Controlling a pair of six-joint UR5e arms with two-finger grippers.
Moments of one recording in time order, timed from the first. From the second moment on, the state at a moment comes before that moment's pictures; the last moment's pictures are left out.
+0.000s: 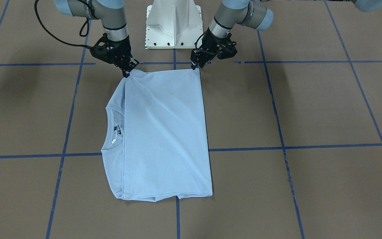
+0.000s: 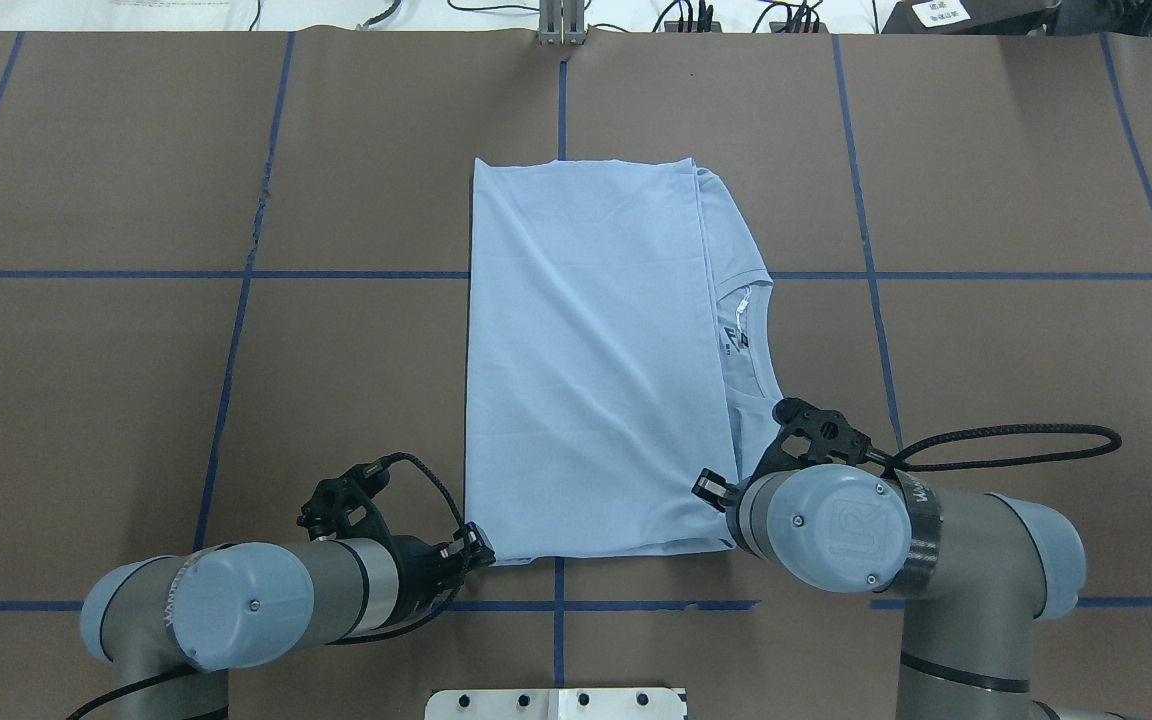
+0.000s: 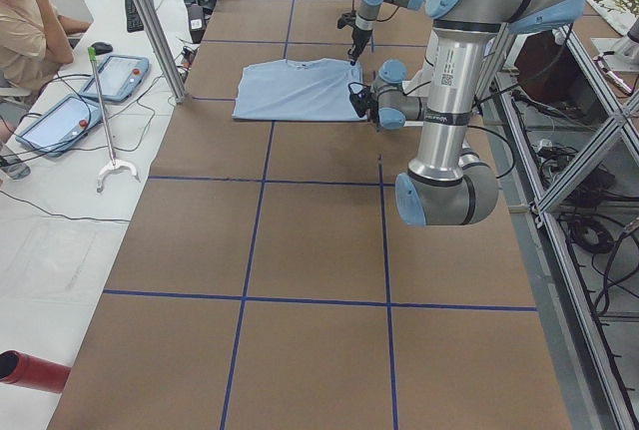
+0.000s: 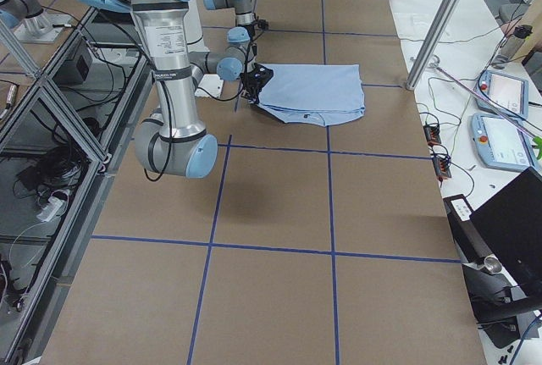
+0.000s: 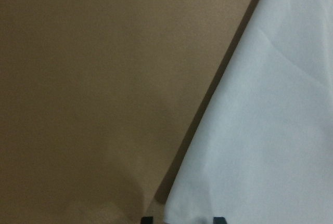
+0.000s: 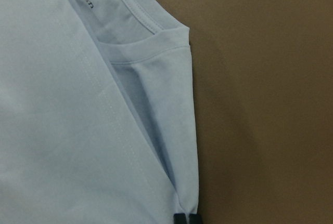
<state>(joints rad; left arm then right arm) -0.17 -1.88 -1.85 -2.17 -1.56 -2.01 0.26 -1.29 2.03 -1.56 1.56 1.92</state>
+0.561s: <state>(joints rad) -0.17 -1.88 -1.84 -2.17 -1.56 -2.01 0.26 -1.29 2.03 -1.56 1.56 1.92</state>
